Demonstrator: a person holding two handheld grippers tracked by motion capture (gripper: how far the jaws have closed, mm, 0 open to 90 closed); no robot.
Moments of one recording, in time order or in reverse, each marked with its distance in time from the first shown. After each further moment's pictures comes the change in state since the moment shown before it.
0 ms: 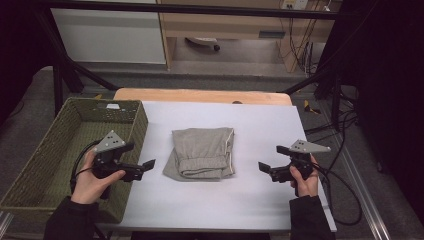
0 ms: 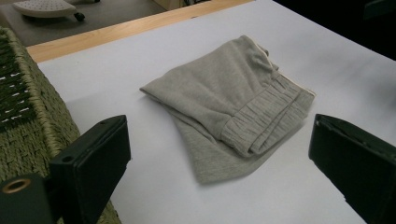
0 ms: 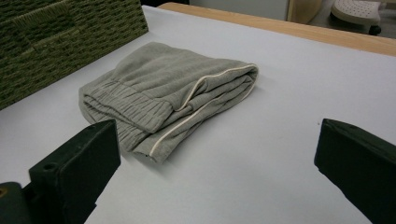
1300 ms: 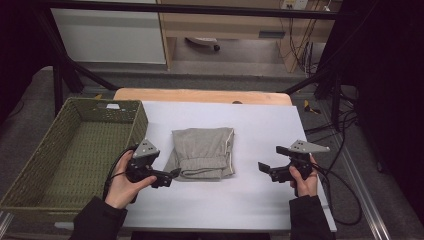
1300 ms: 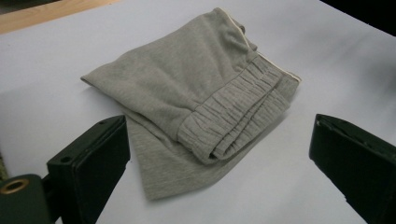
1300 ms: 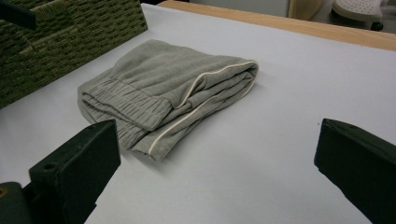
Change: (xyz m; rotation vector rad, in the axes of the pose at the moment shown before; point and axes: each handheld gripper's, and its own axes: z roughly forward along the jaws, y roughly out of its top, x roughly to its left) left arm -0.042 -0.005 0.058 0.090 -0.038 0.015; right arm -0.002 -0.003 0.002 0.009 0.003 0.007
